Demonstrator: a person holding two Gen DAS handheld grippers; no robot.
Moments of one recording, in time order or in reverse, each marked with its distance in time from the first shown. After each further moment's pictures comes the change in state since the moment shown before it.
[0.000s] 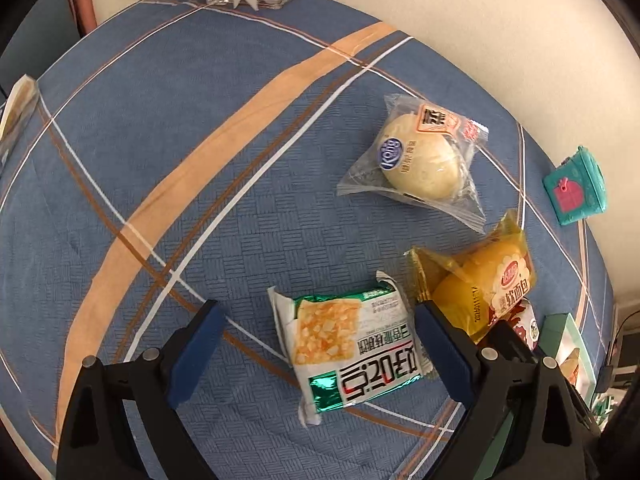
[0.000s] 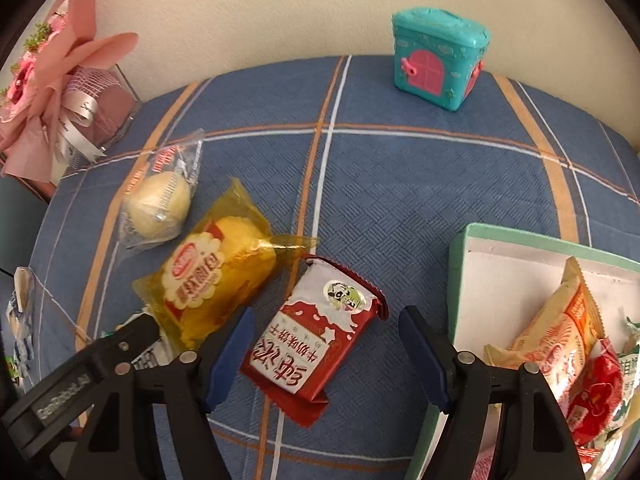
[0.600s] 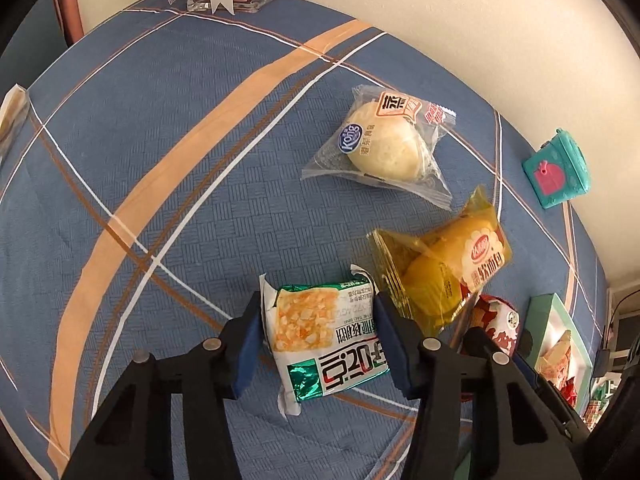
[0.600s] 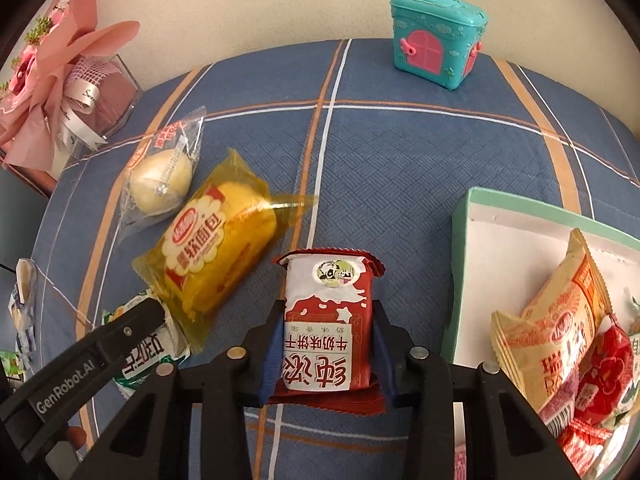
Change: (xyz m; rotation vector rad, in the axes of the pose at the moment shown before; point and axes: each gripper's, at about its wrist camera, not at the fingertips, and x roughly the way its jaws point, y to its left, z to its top) left arm -0.003 -0.011 -0.011 0.033 0.000 -0.044; right arm -0.007 -0.001 -0.017 0.003 0.033 0.016
